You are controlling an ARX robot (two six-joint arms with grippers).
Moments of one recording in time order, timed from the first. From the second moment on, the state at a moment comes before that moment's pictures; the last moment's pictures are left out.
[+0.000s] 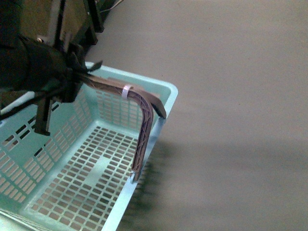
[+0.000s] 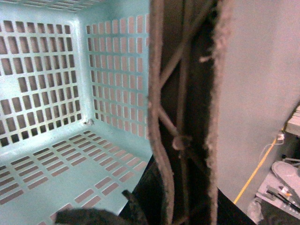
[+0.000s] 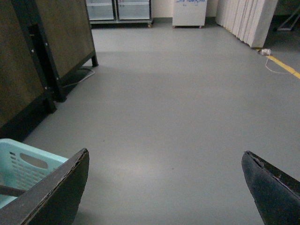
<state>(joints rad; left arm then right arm) -0.33 1.73 0.75 0.33 -0.10 -1.58 0.00 0.00 0.02 0.00 0.00 0.00</state>
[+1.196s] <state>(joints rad) -0.30 0.98 0.80 -0.01 -0.08 -1.56 0.00 0.00 0.02 0.00 0.00 0.00</state>
